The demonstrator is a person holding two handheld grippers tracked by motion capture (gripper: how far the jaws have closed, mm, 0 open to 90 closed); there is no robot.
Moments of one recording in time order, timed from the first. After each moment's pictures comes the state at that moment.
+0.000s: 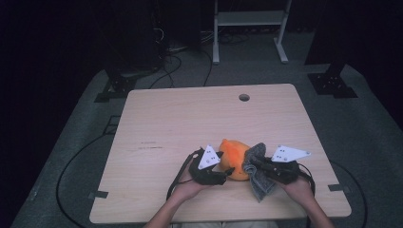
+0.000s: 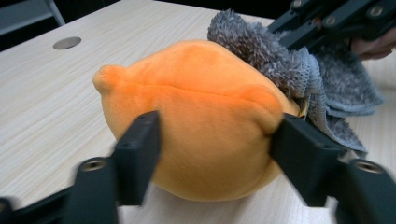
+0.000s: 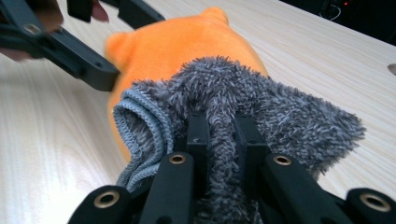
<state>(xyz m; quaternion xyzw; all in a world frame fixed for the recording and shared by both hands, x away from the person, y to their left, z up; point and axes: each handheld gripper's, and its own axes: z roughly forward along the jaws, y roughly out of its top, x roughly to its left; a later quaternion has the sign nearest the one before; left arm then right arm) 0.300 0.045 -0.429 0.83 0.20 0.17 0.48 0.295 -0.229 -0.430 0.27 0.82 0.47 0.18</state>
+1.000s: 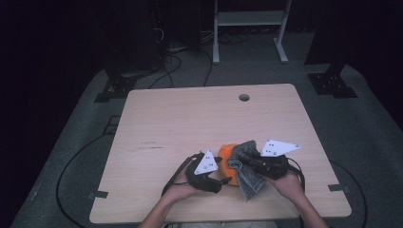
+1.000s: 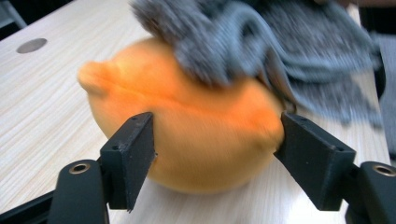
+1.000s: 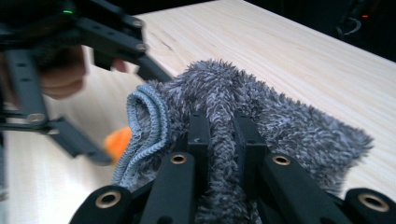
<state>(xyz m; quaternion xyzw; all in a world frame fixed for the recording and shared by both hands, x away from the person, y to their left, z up) 0.295 0.055 -0.431 0.86 0.15 0.14 0.47 0.299 -0.197 -0.407 0.25 0.82 0.49 0.16</state>
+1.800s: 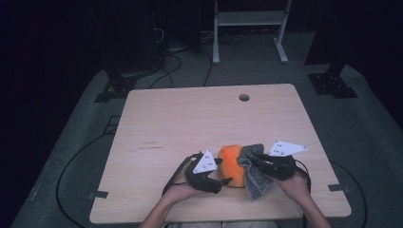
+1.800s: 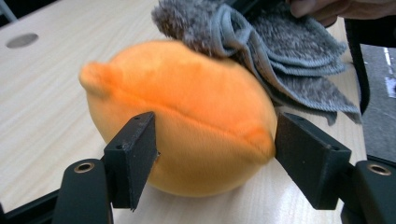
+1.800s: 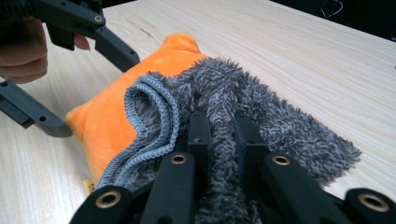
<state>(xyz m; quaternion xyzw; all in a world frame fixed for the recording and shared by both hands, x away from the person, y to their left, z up) 0.291 0.057 -0.424 0.86 0.15 0.12 0.48 0.300 -0.218 -0.418 0.29 0.81 0.48 0.16</state>
